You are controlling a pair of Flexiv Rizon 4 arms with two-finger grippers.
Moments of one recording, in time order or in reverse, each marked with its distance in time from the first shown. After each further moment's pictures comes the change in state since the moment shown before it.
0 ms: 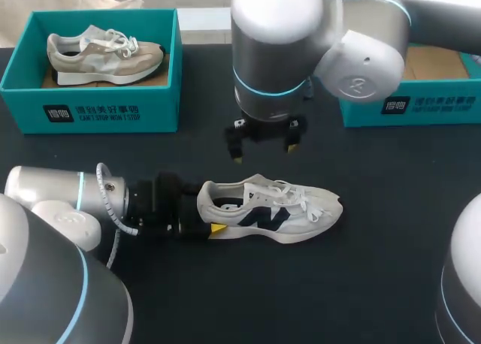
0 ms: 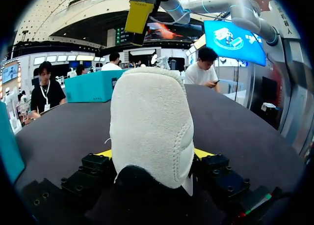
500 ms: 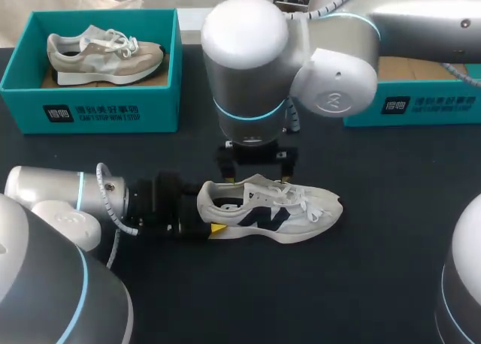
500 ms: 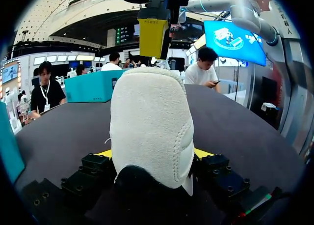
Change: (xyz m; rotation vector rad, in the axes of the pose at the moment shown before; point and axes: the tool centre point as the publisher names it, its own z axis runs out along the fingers) left arm 0.000 0.000 0.000 0.000 0.000 0.000; right arm 0.022 -0.038 0.026 0.081 -0.060 0.236
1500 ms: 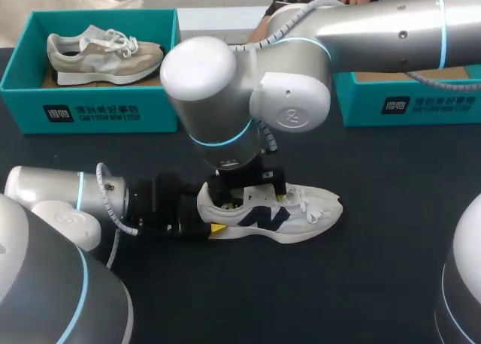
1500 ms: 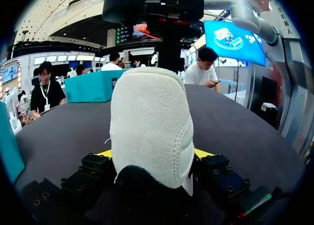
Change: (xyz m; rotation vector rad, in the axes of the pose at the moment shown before) left arm 0.000 0.000 0.000 0.000 0.000 0.000; right arm 0.002 -0.020 0.058 0.068 -0.163 -0.083
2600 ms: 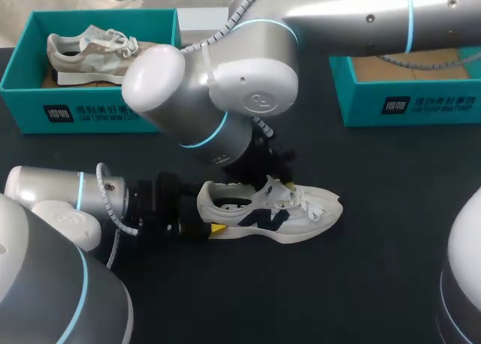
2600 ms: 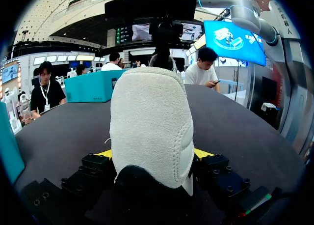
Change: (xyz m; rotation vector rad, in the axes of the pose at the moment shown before) left arm 0.000 0.000 0.000 0.000 0.000 0.000; right arm -0.056 0.010 -0.019 -0.012 -0.295 -0.029
